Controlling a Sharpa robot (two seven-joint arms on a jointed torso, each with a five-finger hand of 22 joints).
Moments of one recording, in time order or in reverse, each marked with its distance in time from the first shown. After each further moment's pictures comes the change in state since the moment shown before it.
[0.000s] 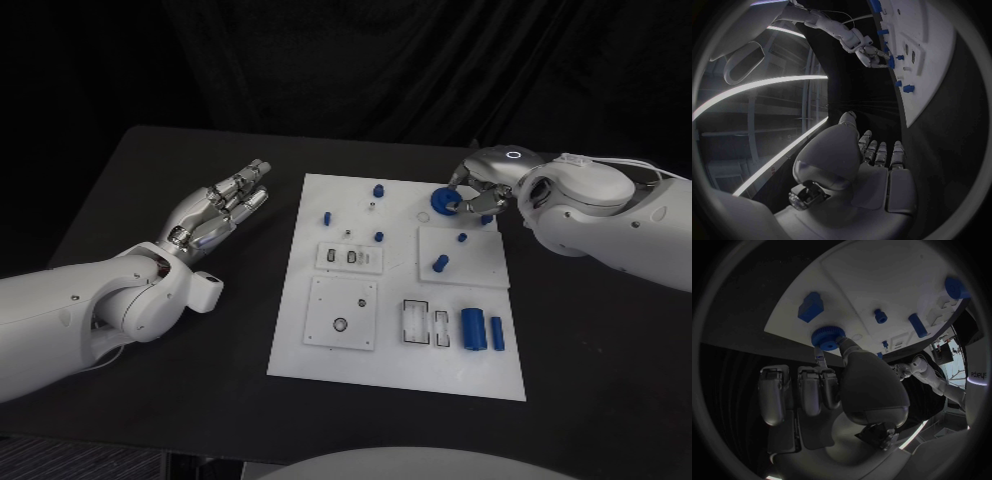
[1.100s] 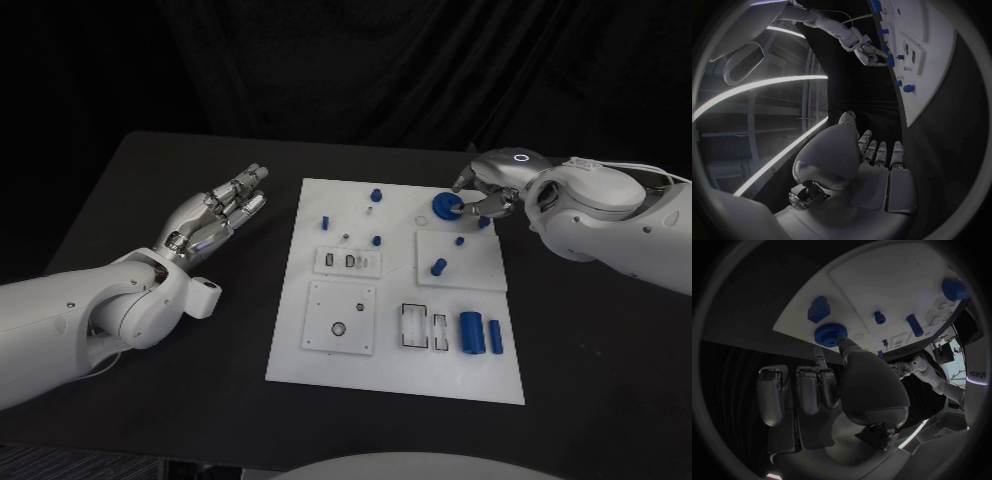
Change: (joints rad) left arm 0.000 -0.004 0.000 0.008 0.000 -0.009 0.000; left_hand -0.004 -0.004 -0.006 0.000 -0.004 0.008 0.000 0.000 0.000 -0.003 -0.003 0.000 0.000 0.004 -0.004 0.000 0.001 0.000 -0.004 -0.004 0.000 0.000; right arm 0.011 -0.038 -0.007 0.028 0.000 -0.018 -0.003; right_hand -0.017 -0.007 -0.022 0.067 -0.112 -0.057 0.036 -0.083 -0.050 0.002 0.070 0.000 0.000 -0.003 0.055 0.000 0.000 0.000 0.003 0.051 0.000 0.000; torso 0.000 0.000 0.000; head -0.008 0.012
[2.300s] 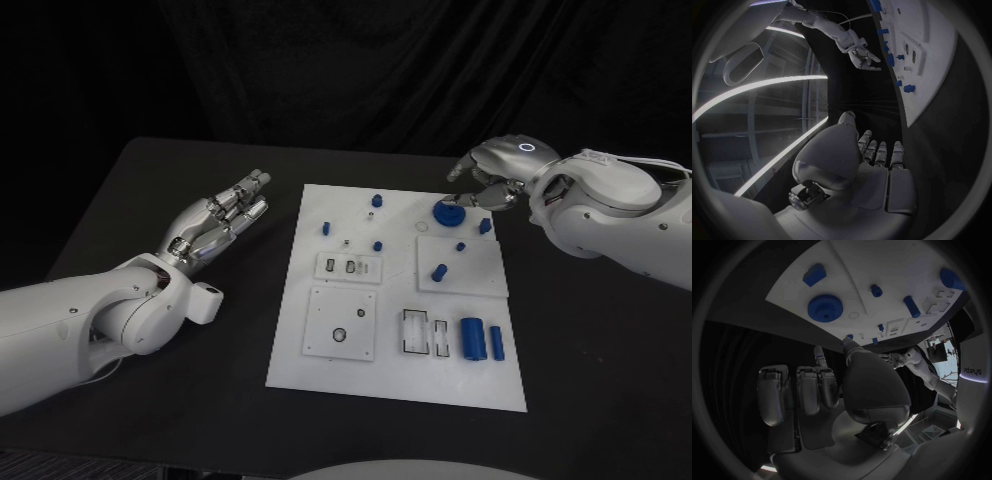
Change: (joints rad) left arm 0.000 -0.002 0.000 0.007 0.000 -0.011 0.000; left_hand -0.008 0.000 -0.003 0.003 0.000 0.000 0.000 0.000 0.000 0.004 -0.003 0.000 0.000 -0.004 -0.004 0.000 -0.001 0.000 0.000 0.000 0.000 0.000; right arm 0.043 -0.023 0.000 0.042 0.000 -0.078 0.060; right_hand -0.060 -0.006 -0.024 0.068 -0.086 0.009 -0.009 0.000 0.002 -0.003 -0.003 0.000 0.000 0.004 -0.004 0.000 0.000 0.000 0.000 -0.007 0.000 0.000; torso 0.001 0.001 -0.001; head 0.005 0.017
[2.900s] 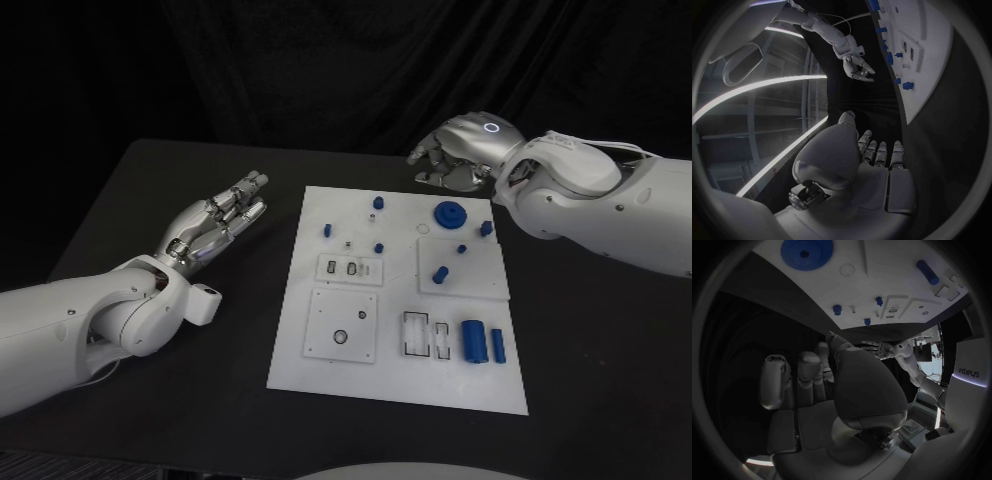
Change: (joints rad) left arm 0.000 -0.012 0.000 0.003 0.000 -0.008 0.000; left_hand 0.000 0.000 -0.003 -0.003 -0.004 0.000 0.000 0.000 0.000 -0.003 -0.003 0.000 0.000 0.000 0.000 0.000 0.001 0.000 0.004 -0.004 0.000 0.001; right arm 0.032 0.122 0.009 -0.057 0.000 -0.112 0.119; right_hand 0.185 -0.023 0.108 -0.118 0.017 0.032 -0.031 0.033 -0.018 -0.308 -0.035 -0.441 -0.393 -0.085 -0.023 -0.373 -0.507 0.055 -0.075 -0.021 -0.180 0.000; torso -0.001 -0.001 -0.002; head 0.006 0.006
